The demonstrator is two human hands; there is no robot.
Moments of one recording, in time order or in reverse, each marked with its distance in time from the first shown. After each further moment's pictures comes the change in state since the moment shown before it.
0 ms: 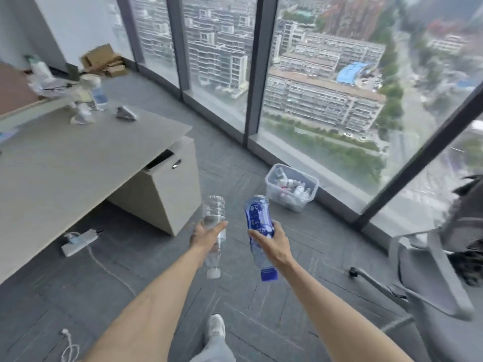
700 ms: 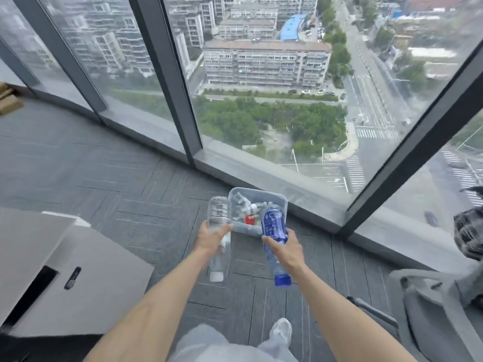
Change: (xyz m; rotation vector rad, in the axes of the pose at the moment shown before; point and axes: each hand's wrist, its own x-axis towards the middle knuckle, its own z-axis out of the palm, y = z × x) left_hand 0.329 0.247 0.338 0.259 -0.250 -0.029; right_hand 0.436 -0.006 -0.224 0.095 0.249 0.305
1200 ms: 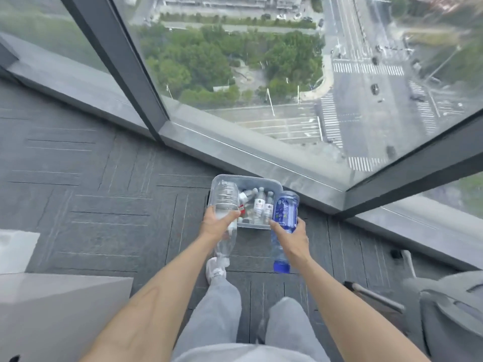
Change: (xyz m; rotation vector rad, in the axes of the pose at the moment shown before) left_hand 0.260 0.085 0.064 0.197 -0.170 -0.109; right_hand 0.231 -0.057 0.040 0.097 0.209 0.266
